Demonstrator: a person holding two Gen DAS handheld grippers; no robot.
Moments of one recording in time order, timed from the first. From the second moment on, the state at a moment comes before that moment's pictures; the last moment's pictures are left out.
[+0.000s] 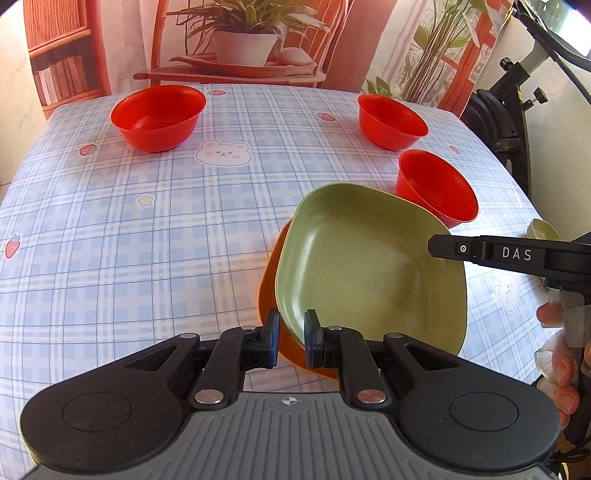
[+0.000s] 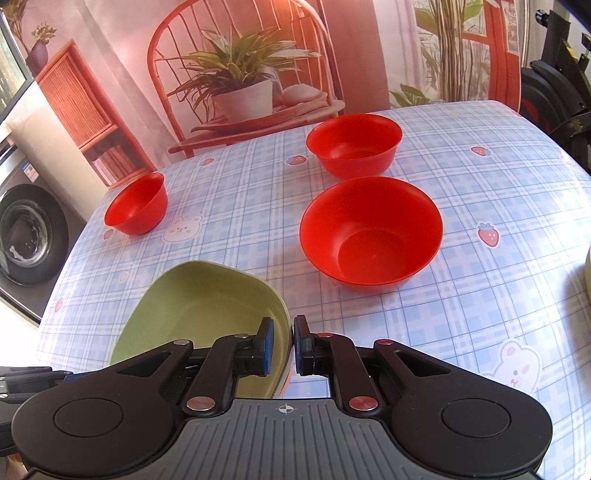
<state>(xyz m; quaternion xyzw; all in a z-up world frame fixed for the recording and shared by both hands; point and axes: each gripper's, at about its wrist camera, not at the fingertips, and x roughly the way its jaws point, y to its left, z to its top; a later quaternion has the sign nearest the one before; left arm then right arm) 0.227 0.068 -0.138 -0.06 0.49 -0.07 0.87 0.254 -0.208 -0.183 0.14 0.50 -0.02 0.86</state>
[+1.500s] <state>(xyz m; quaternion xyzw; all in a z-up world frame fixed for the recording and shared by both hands) 0.247 0.048 -0.098 -0.11 0.40 -0.08 0.91 0.228 -0.276 -0.145 0.19 0.37 -0.05 0.91</state>
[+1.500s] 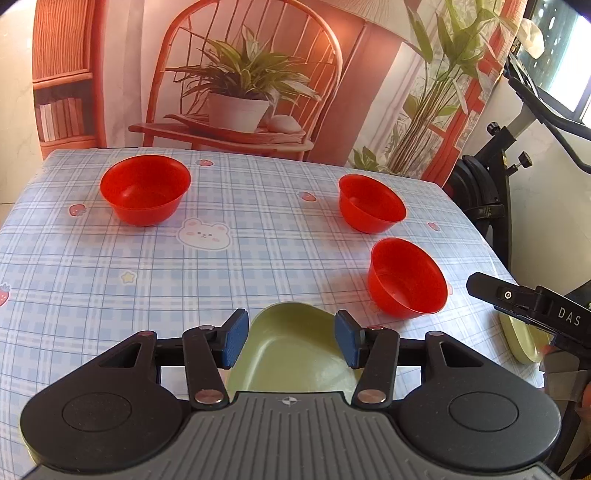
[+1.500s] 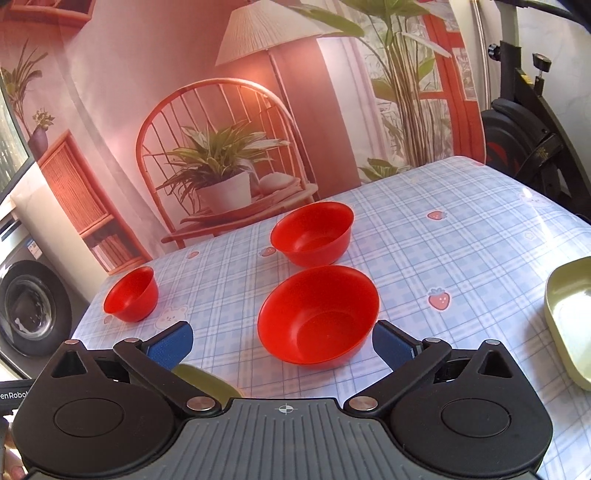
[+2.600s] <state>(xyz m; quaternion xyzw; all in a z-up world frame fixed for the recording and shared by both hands) 0.299 -0.217 -0.120 0.00 0.39 -0.25 0.88 0.114 -0.495 -0.160 0.16 0.37 -0.26 0.88</state>
